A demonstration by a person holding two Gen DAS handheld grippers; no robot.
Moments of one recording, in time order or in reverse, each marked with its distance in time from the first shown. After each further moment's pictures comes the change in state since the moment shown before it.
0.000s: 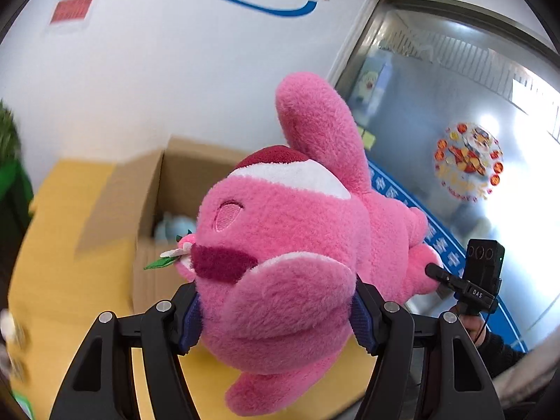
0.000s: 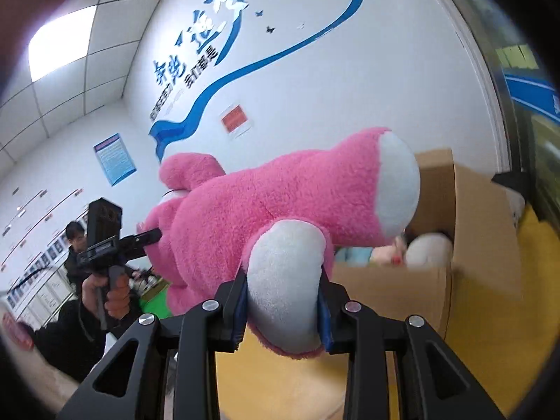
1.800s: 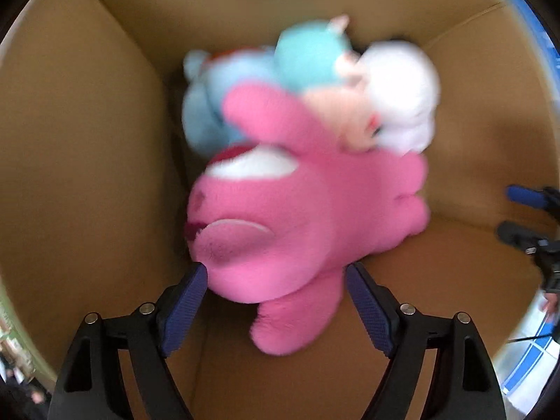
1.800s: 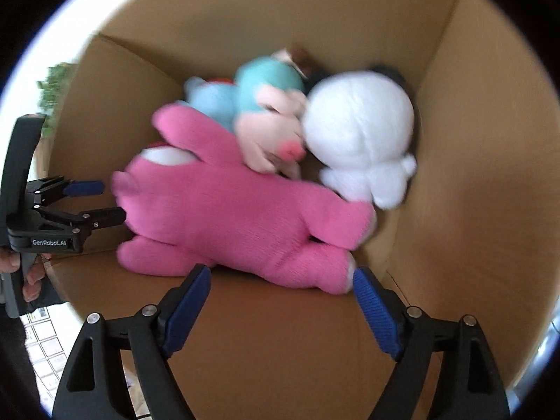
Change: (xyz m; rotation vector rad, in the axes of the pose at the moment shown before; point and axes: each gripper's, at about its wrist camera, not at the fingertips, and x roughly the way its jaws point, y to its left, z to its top) left arm 0.398 0.147 0.051 0.019 1.020 0.317; right arm 0.308 -0.192 0.021 0.282 0.936 -0.426
